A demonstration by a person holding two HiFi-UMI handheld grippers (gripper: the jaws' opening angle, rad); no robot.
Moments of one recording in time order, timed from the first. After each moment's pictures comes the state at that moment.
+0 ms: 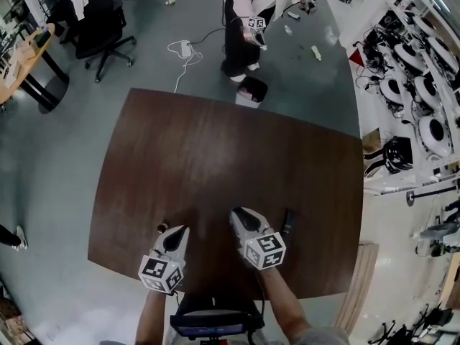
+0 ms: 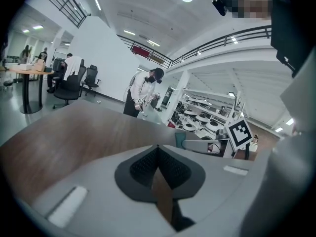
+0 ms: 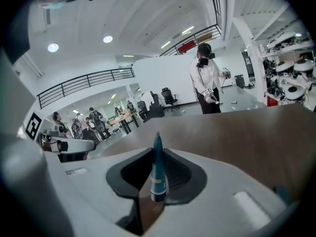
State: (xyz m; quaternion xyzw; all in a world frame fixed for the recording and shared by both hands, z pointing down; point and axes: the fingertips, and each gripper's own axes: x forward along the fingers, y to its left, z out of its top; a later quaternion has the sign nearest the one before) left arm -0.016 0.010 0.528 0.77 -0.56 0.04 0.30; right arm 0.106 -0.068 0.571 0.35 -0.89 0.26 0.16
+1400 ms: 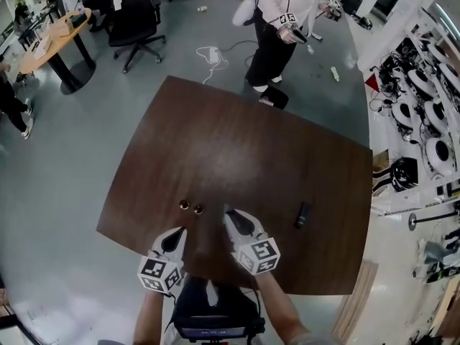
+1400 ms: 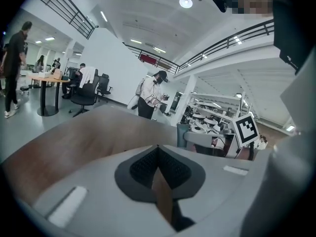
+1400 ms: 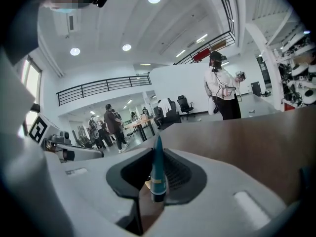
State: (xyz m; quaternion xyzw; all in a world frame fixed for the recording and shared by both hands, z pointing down) left arm -0.069 0.122 0.535 0.74 -0.62 0.03 0.28; right arm 0.030 0.030 0.540 0.28 -0.93 0.20 0.11
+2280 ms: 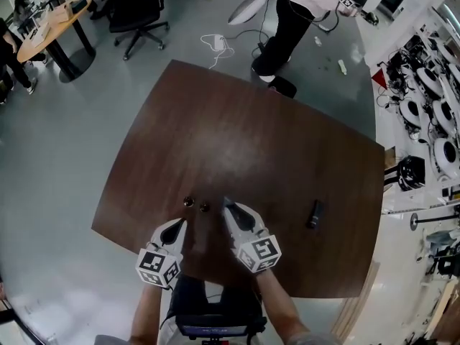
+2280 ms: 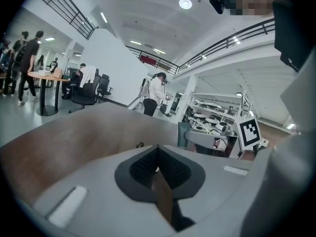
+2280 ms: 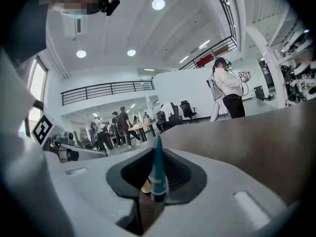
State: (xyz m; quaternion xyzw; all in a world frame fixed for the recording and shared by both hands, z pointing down) left arm -0.088 0.106 0.585 0.74 -0.62 0.03 0.27; right arm 0.008 0.021 0.582 0.27 -0.94 0.17 0.07
